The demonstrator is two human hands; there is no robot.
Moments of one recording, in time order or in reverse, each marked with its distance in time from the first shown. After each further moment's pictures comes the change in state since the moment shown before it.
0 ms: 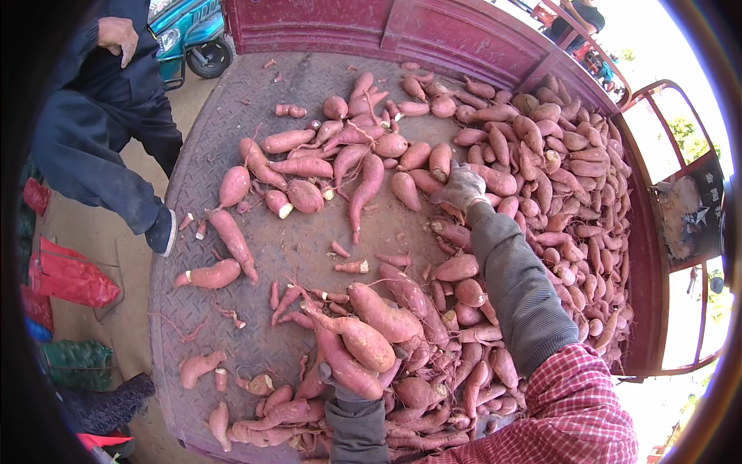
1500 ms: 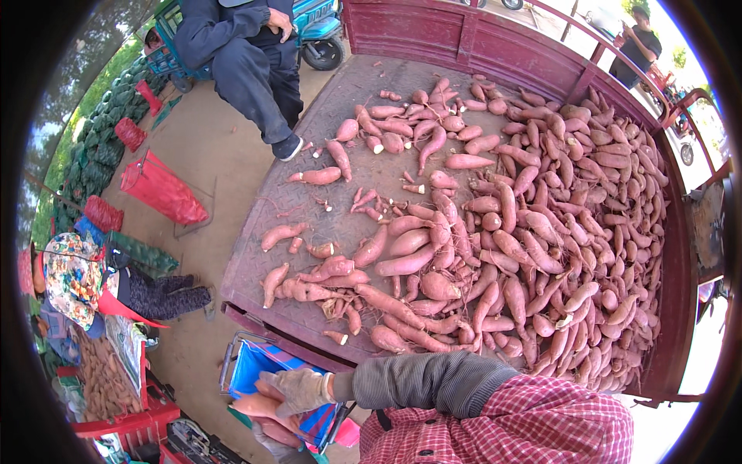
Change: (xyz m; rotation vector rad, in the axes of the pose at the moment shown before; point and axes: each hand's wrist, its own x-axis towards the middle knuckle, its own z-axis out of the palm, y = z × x) left_hand -0.439 0.027 -0.300 -0.745 0.584 -0.056; right_hand -0.643 -0.242 0.020 0.727 -1.005 -1.353
